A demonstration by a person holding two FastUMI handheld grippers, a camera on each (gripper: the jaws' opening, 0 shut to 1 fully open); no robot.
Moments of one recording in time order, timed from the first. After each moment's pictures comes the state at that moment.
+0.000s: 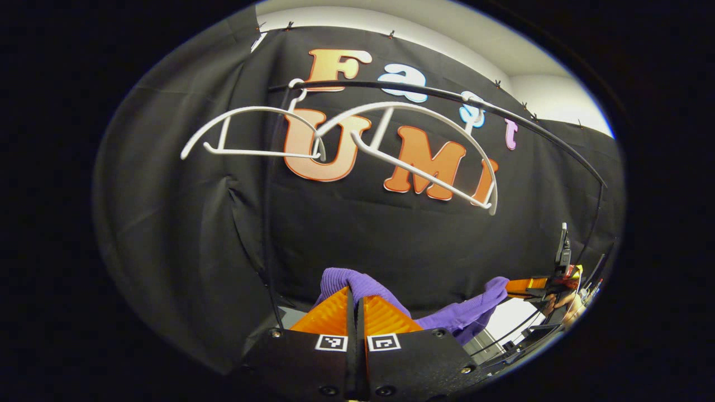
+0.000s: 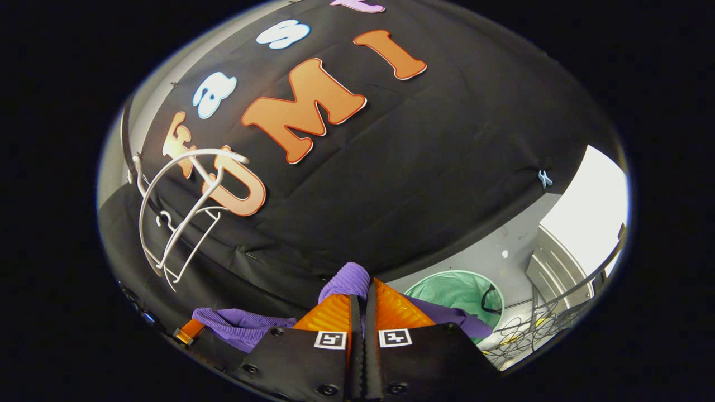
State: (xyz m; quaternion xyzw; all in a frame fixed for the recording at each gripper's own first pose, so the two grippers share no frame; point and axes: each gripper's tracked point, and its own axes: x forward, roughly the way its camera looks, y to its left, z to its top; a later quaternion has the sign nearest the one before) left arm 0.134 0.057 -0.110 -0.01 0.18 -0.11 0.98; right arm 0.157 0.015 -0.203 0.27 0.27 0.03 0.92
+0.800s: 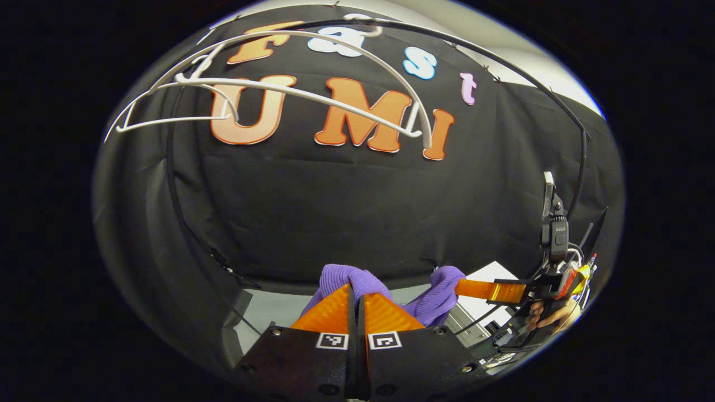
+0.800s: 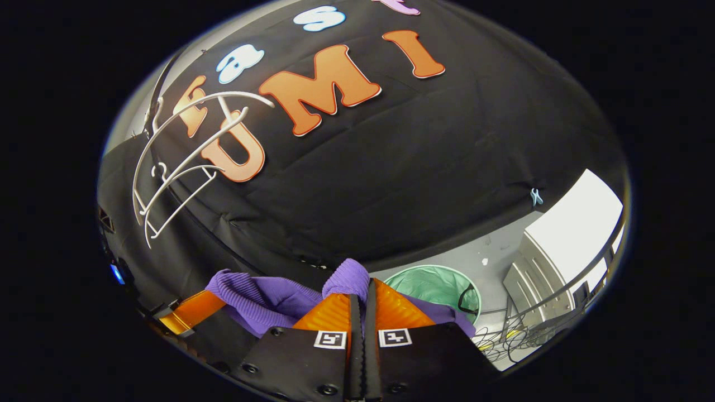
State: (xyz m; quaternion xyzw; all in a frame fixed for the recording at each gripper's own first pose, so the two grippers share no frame) left arm 0.124 -0.104 -0.196 0.04 0.25 -0.20 0.95; right arm 0.125 0.035 -0.234 0.19 0.30 0.04 0.93
